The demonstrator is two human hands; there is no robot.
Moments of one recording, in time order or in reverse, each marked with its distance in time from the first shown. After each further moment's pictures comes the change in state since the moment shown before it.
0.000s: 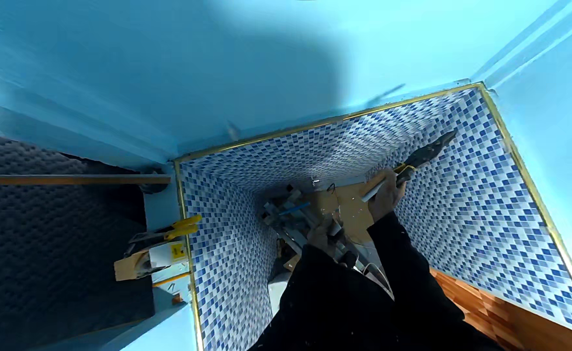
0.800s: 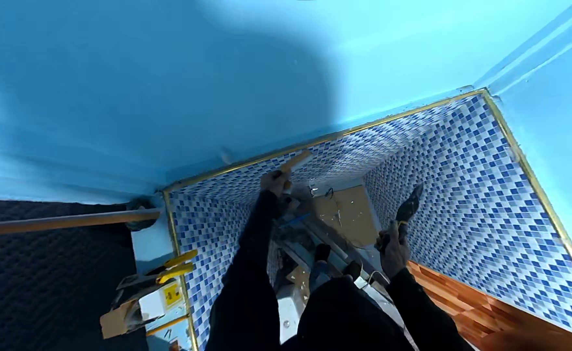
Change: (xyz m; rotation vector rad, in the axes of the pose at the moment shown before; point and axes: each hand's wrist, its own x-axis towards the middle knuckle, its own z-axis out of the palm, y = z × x) left_hand 0.194 0.209 0.030 1.025 0.014 0.430; right_hand -0.001 0.062 -0.069 -0.213 0.044 0.253
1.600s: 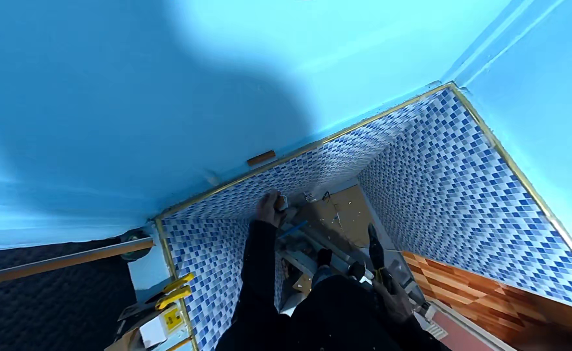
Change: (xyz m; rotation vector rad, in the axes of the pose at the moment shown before) left_hand -0.052 -0.002 0.029 -0.525 -0.040 -0.102; right_hand -0.080 0.038 -0.107 -0.393 -0.278 0.135
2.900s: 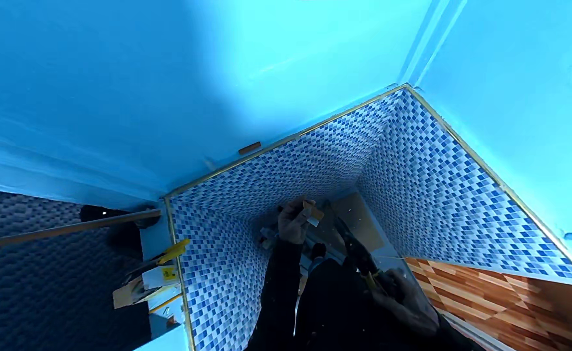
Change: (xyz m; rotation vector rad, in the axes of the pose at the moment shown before) left_hand -0.245 -0.104 0.083 -0.323 -0.436 0.454; right_hand -0.136 -0.002 -0.152 -0.304 -0.359 -0.534
